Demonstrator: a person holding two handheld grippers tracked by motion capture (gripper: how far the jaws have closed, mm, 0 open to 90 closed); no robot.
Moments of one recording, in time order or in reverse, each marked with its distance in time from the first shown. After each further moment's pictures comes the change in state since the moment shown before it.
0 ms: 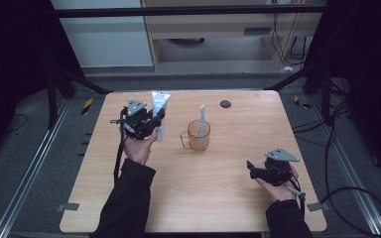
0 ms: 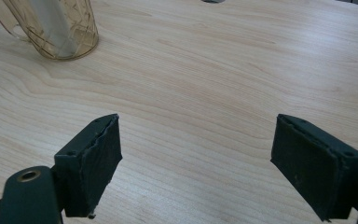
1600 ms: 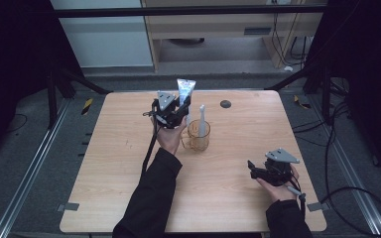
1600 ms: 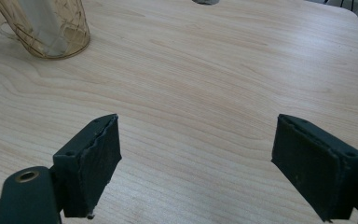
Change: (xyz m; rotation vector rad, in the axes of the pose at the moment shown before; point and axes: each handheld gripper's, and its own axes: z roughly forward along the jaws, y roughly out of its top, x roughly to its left) left arm -0.046 -0.001 0.075 -0.168 -0.035 0.003; right arm -0.002 -0.004 0.002 -0.013 -0.026 -0.014
